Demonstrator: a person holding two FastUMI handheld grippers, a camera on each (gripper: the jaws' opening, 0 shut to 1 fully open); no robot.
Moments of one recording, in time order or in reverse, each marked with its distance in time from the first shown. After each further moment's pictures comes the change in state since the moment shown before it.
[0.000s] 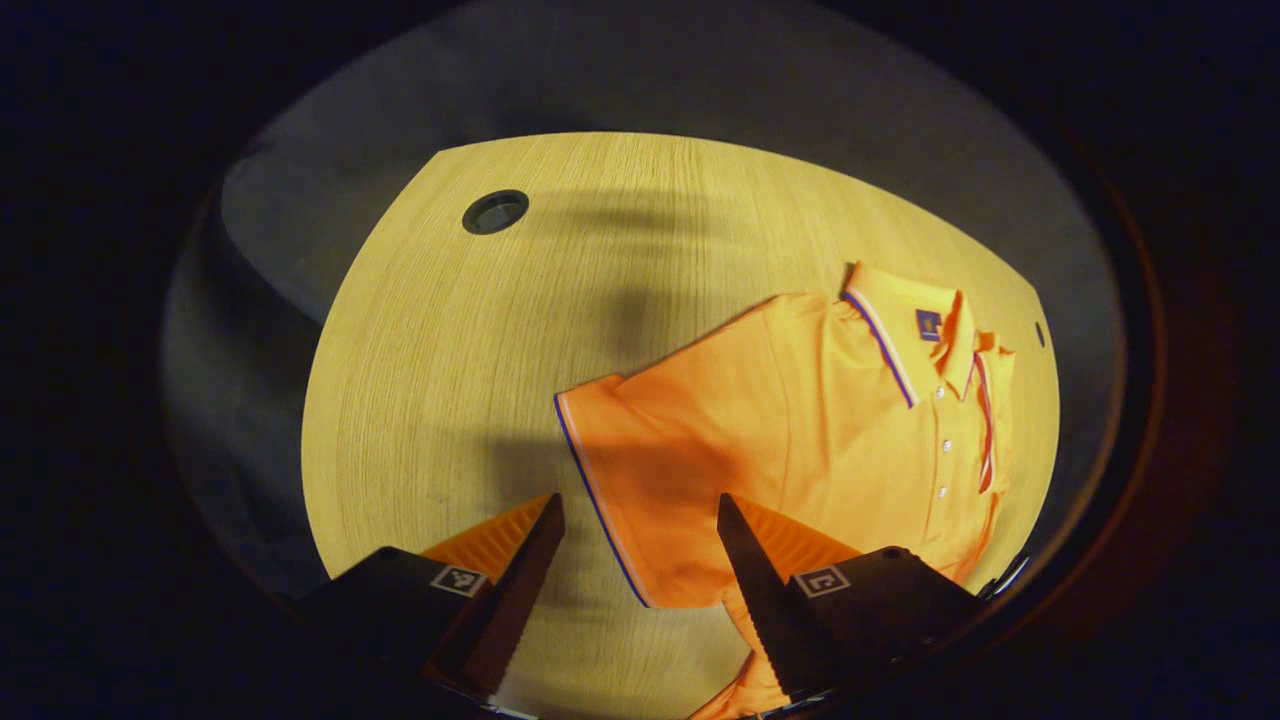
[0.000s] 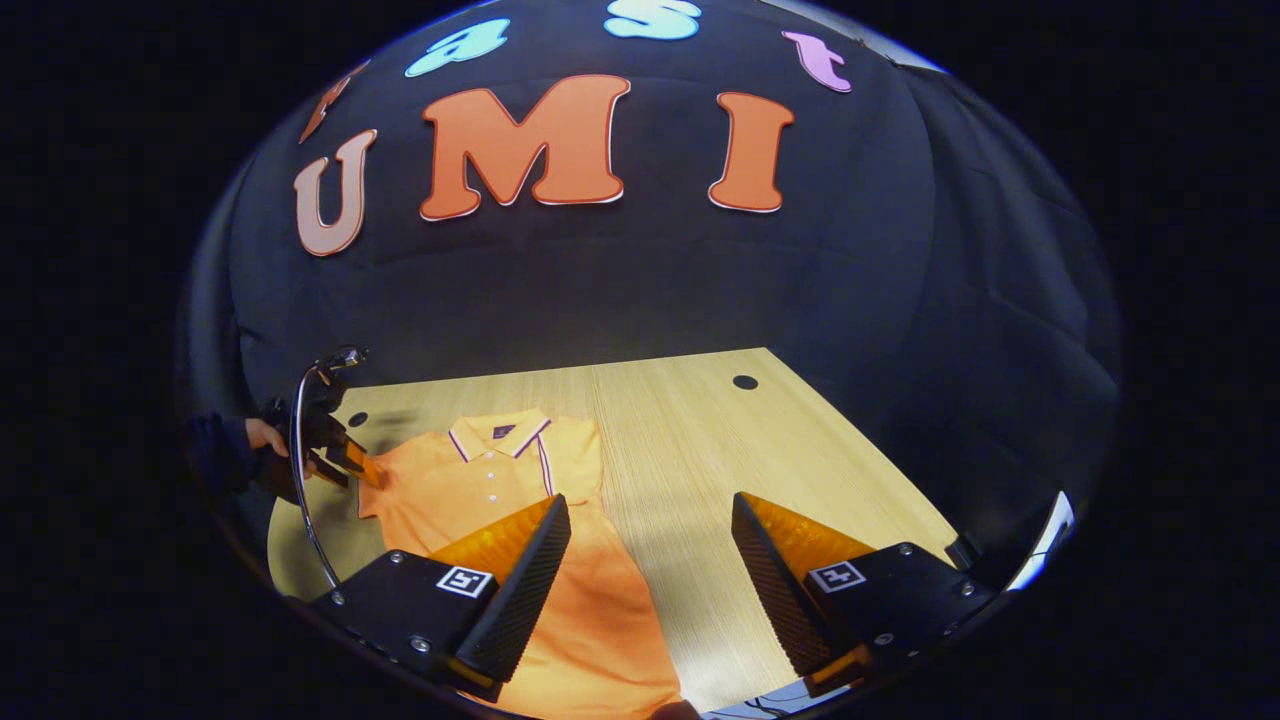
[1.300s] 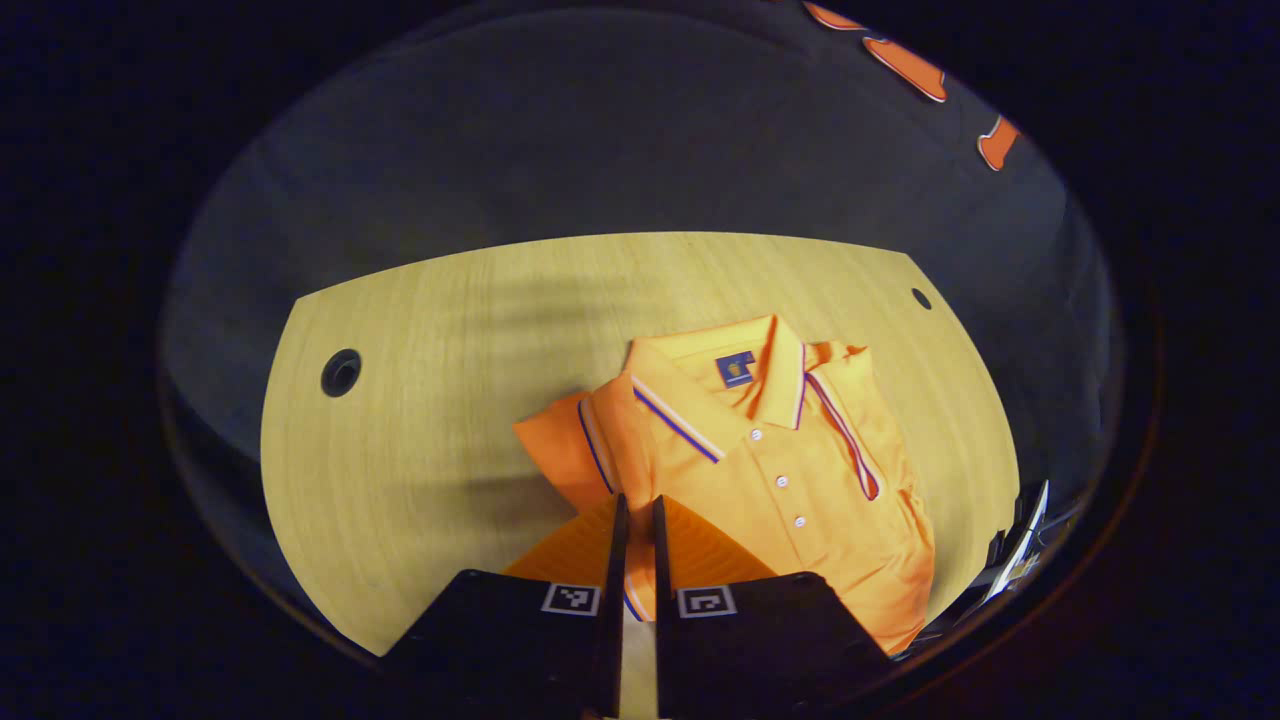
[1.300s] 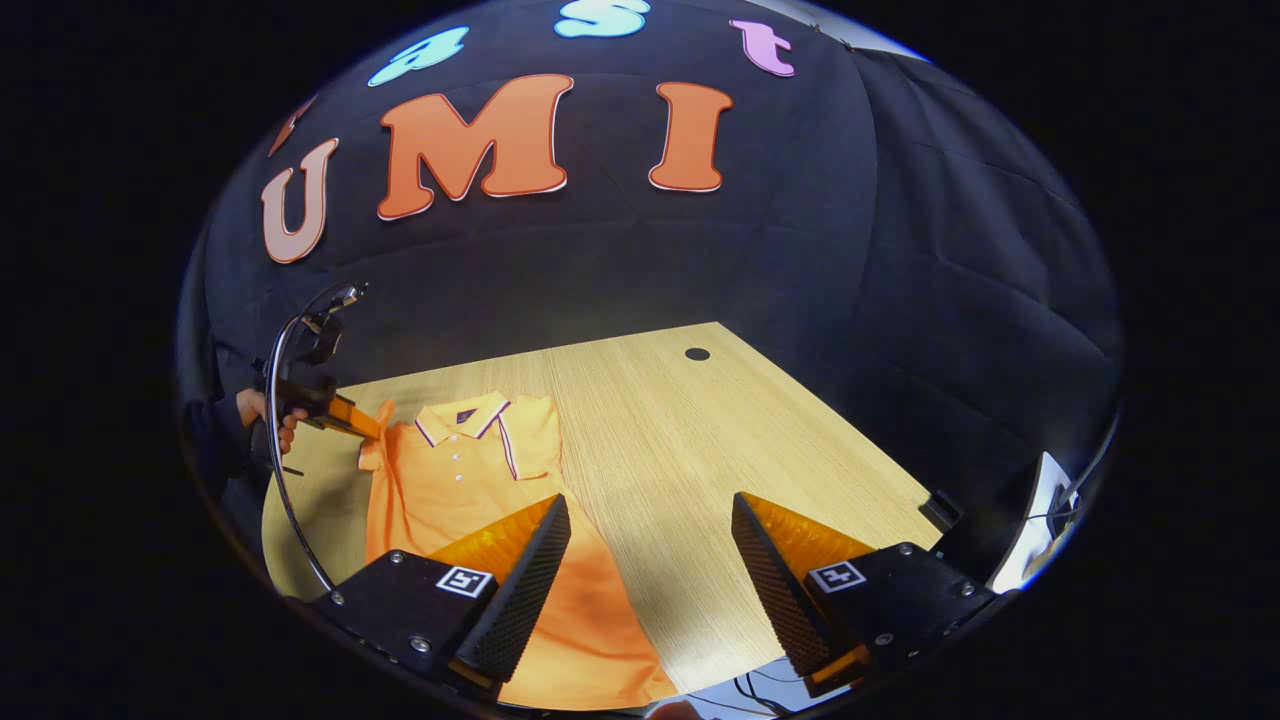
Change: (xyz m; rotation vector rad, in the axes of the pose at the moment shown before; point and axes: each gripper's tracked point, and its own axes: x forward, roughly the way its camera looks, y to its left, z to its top) left arm -0.061 -0.156 0.052 0.300 -0.259 -0.322; right arm -0.019 -0.032 -0.033 0.072 0.038 -0.100
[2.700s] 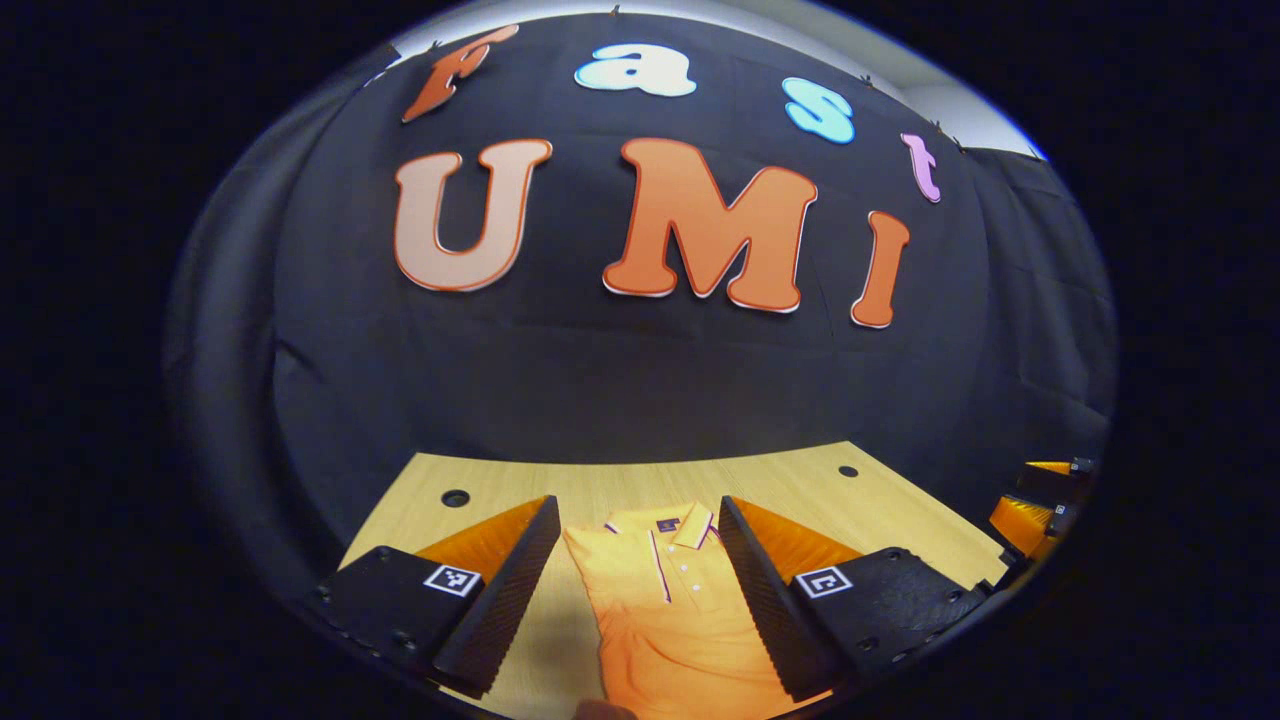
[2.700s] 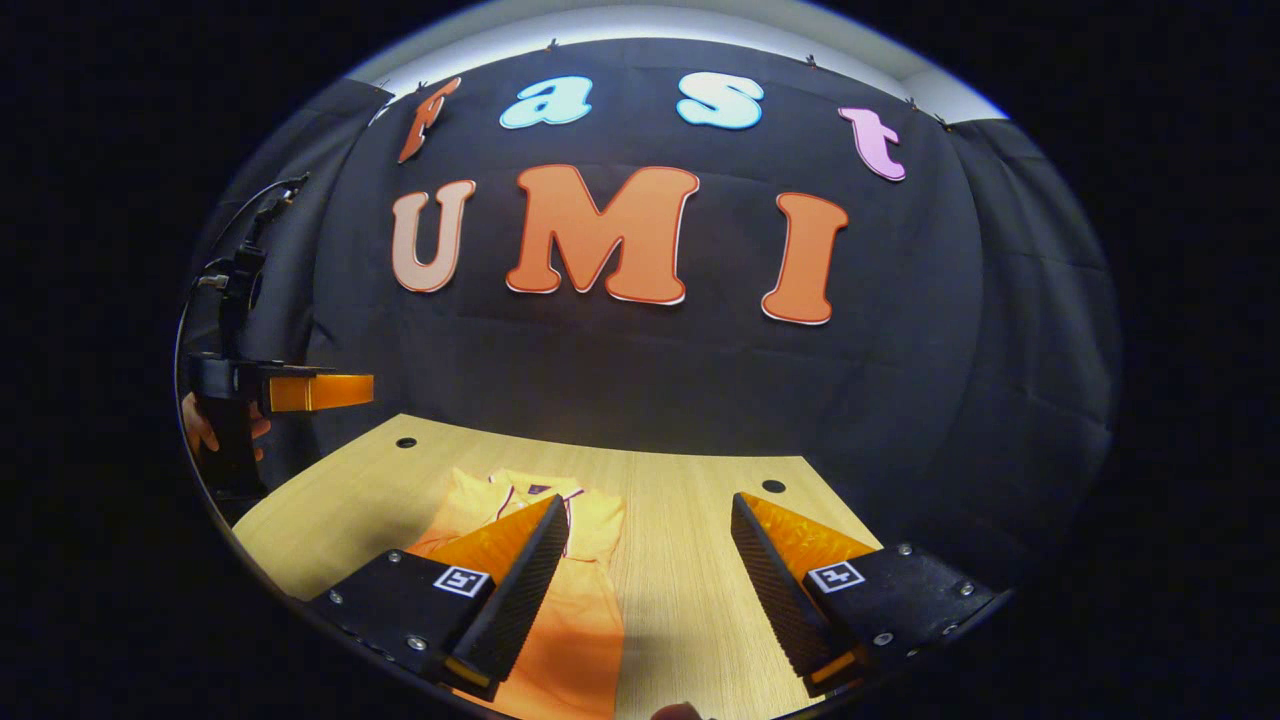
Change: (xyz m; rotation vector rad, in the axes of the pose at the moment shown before) left arm -0.310 -0.082 -0.043 0.016 -0.848 0.251; right arm -0.027 0.034 0.077 -0.226 -0.398 0.335
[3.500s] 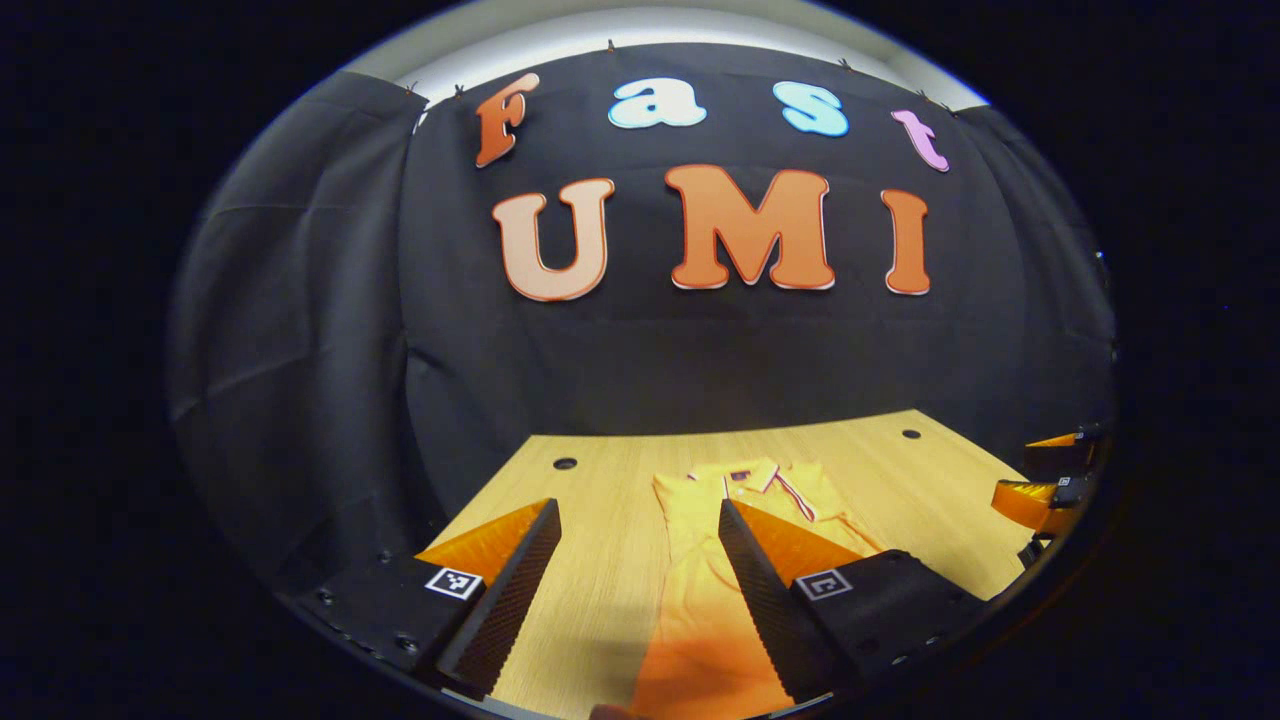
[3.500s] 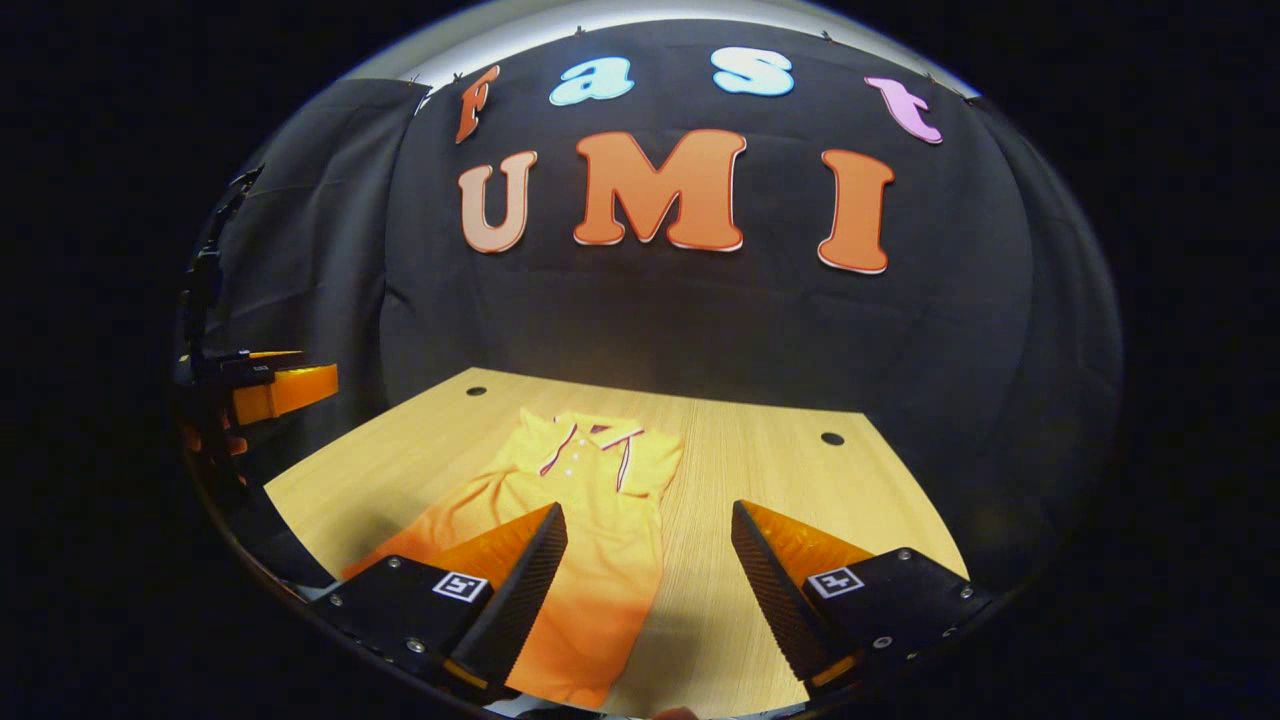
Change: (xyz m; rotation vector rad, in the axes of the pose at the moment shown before) left arm -0.121 -0.006 -0.094 0.065 0.089 0.191; right arm -0.039 0.017 -0.100 0.000 0.161 0.204
